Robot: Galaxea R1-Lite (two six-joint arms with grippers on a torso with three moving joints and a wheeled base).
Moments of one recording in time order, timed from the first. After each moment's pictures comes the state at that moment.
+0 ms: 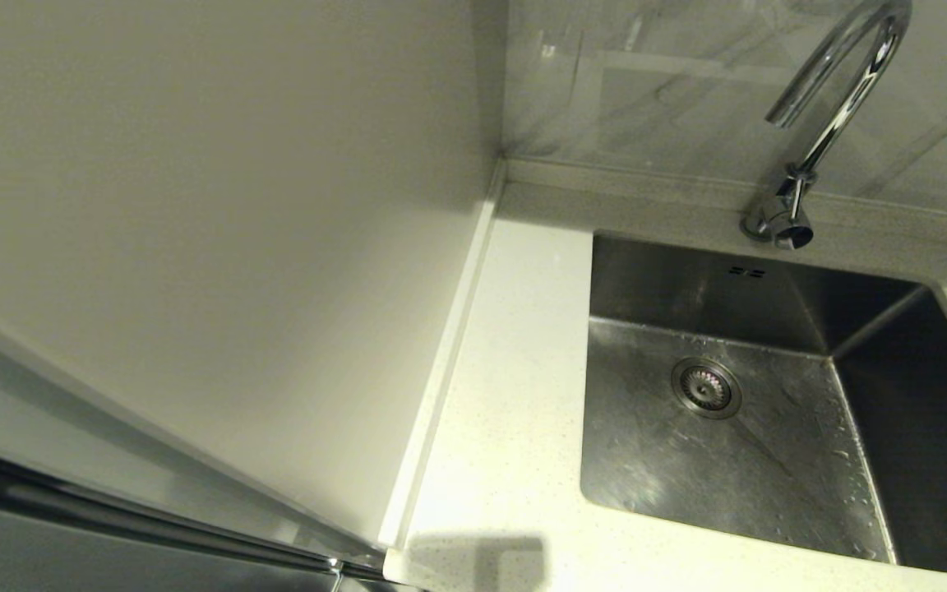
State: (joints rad) left arm 0.00 0.00 0.00 -0.01 0.00 -0.01; right arm 0.00 0.00 0.00 0.00 -0.01 0.02
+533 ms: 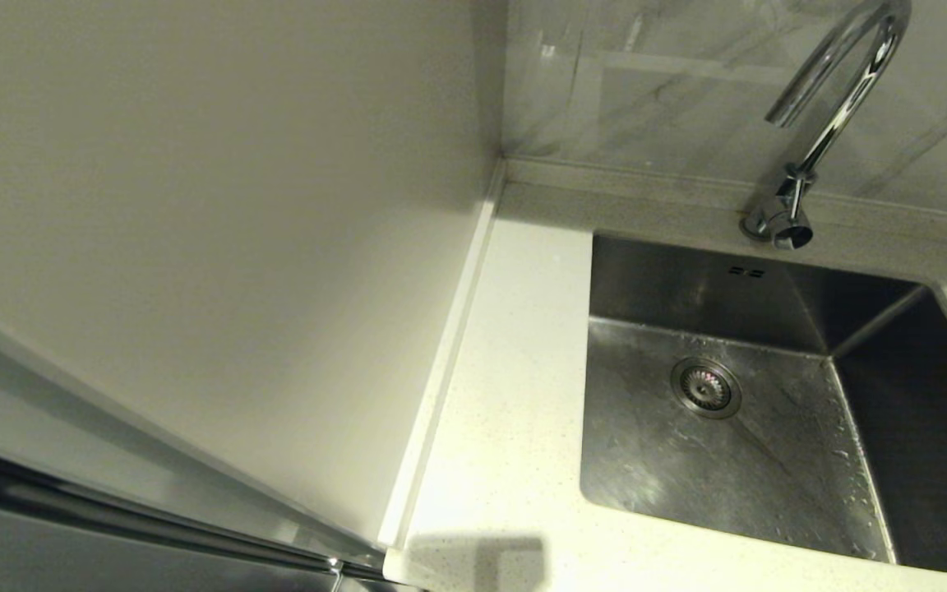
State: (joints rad) left arm 0.00 0.00 0.00 -0.01 0.00 -0.01; right arm 0.00 0.03 -0.09 0.12 -0.01 0.00
